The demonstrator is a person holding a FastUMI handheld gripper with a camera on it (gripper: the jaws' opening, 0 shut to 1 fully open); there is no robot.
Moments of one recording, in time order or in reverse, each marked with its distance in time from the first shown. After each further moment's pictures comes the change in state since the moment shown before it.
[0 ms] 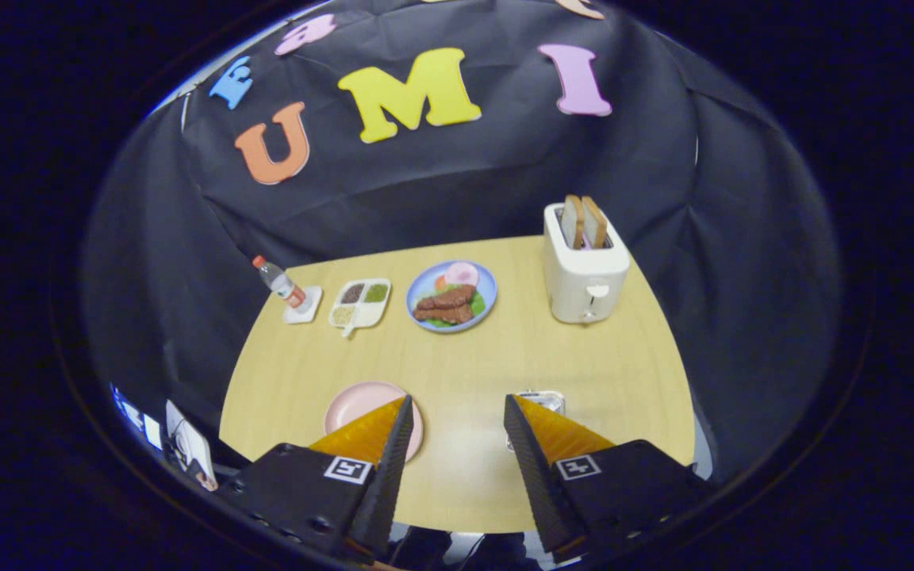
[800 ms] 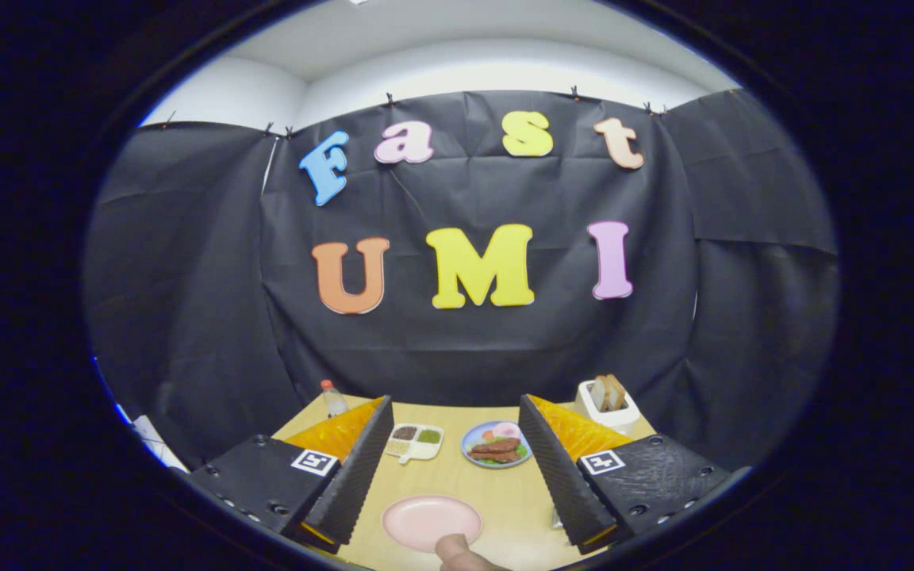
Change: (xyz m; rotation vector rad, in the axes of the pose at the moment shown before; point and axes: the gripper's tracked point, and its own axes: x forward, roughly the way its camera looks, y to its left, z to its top) arm -0.130 0.156 0.084 -0.130 -0.642 -0.011
